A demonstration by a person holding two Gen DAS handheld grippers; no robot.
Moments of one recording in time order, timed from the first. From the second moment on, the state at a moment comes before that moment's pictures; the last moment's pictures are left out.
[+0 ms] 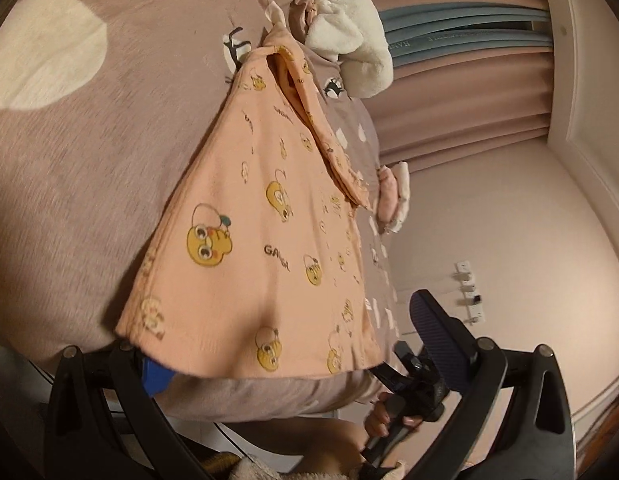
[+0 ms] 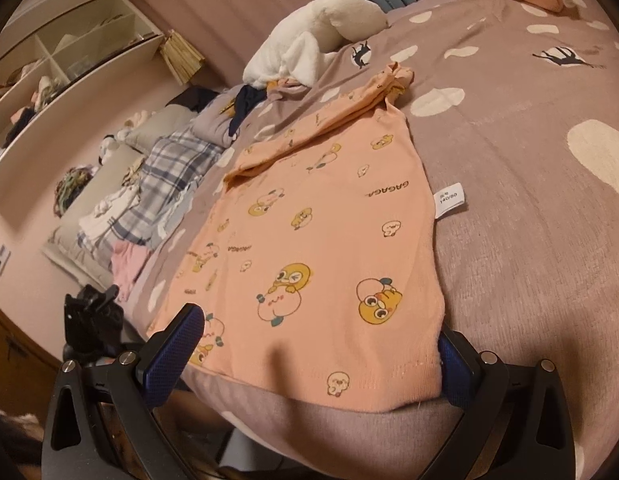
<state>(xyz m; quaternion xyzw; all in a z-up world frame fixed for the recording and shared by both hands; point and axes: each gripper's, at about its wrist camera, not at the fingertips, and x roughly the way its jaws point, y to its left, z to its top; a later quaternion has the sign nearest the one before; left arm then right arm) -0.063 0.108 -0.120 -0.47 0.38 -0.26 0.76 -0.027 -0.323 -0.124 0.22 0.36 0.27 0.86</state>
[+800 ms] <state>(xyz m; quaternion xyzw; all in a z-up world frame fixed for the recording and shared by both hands) -0.049 0.072 -0.111 -0.22 0.43 -0.03 0.87 -0.030 -0.347 -0.130 0.22 0.39 0.24 0.86</state>
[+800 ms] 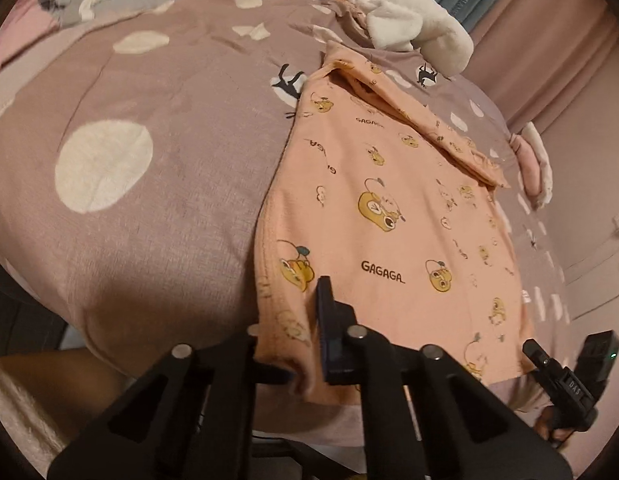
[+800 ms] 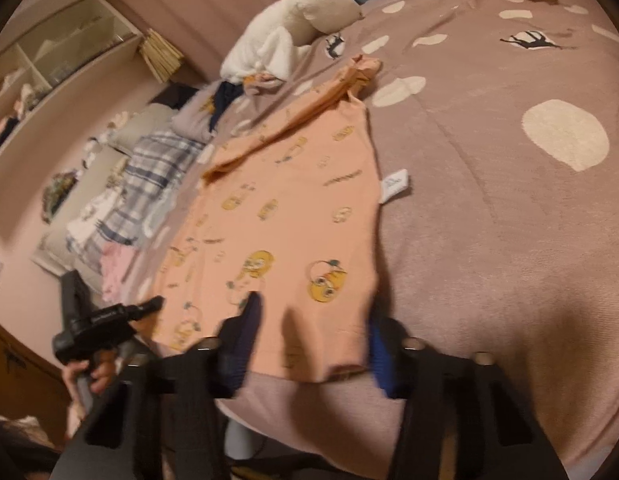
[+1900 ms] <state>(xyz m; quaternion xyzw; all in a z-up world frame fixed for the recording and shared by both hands) 0.013 0.089 -0.044 -0.27 0.42 -0.13 0.86 0.015 -0.320 -0.064 0.19 0.32 0.27 0.89</state>
